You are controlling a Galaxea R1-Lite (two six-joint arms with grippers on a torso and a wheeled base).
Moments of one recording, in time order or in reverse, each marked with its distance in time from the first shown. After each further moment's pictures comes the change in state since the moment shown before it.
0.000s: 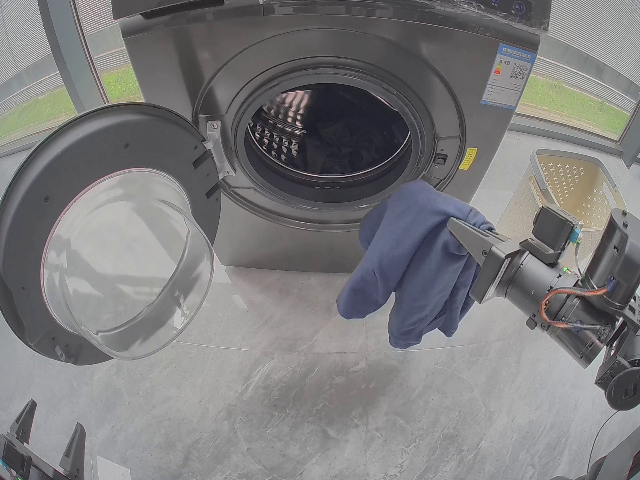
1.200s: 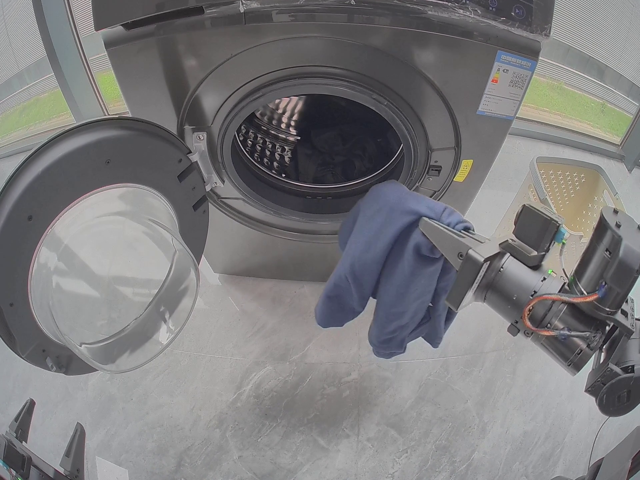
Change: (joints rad) left arm 0.001 0.000 0.000 -0.002 0.004 0.029; right arm 0.085 0.035 -0.053 -0.001 -0.007 0.010
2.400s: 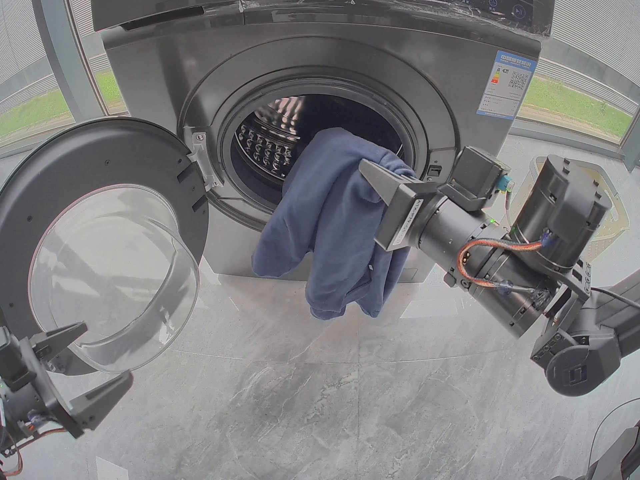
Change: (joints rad) left arm -0.097 0.735 -0.163 -0.476 -0.435 0.046; right arm 0.042 0.186 -0.291 -0.039 0.008 0.022
